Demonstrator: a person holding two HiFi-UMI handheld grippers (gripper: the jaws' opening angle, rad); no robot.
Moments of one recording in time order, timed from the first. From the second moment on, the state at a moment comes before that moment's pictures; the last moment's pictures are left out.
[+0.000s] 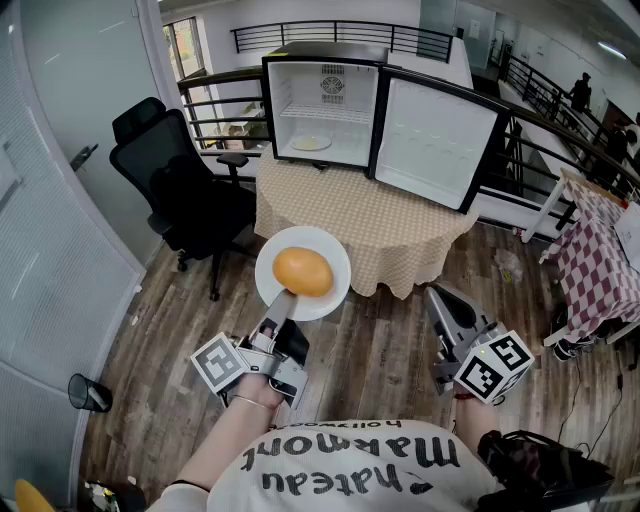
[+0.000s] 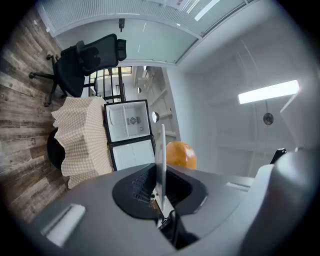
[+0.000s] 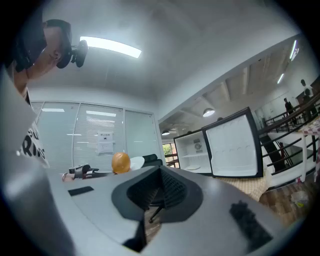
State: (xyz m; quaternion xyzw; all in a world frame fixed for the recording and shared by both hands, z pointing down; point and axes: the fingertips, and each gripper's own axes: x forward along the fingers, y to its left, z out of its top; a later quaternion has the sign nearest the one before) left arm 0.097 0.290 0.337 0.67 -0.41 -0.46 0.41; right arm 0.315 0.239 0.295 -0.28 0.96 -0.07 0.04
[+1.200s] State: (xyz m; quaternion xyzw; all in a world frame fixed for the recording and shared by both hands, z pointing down) left arm 0.014 0.166 0.321 0.71 -0.37 -0.44 0.40; right arm 0.208 0.139 0.324 -0.29 0.96 -0.06 0.01
